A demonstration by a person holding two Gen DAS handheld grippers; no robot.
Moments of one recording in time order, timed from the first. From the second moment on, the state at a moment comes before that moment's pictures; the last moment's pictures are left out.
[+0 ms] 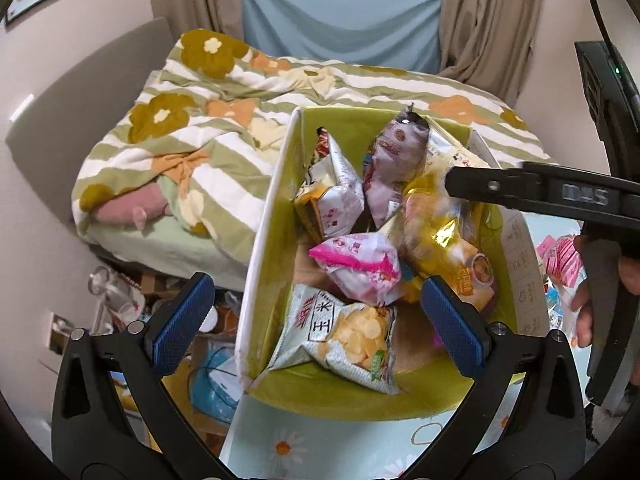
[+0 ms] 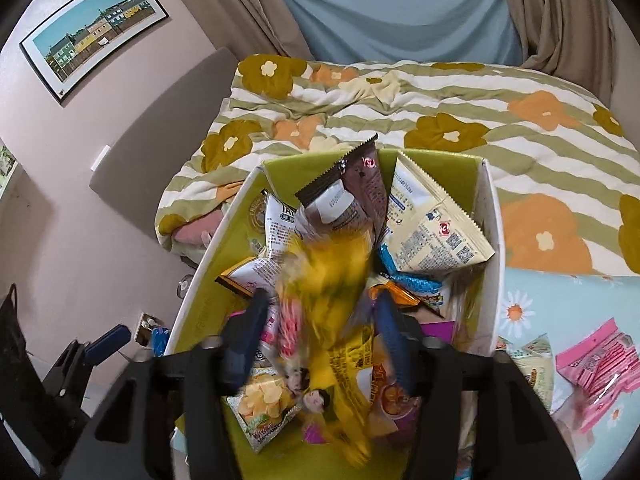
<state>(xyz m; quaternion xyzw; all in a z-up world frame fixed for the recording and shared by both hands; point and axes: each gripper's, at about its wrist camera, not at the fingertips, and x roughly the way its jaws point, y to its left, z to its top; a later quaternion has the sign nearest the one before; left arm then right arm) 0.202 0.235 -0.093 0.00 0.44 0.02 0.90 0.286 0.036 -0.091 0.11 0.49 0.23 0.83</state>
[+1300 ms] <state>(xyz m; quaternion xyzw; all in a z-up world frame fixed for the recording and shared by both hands) 0.158 0.040 -0.071 0.10 0.41 -0.18 0.89 0.172 -0.184 -0.006 0.10 0.39 0.07 0.91</state>
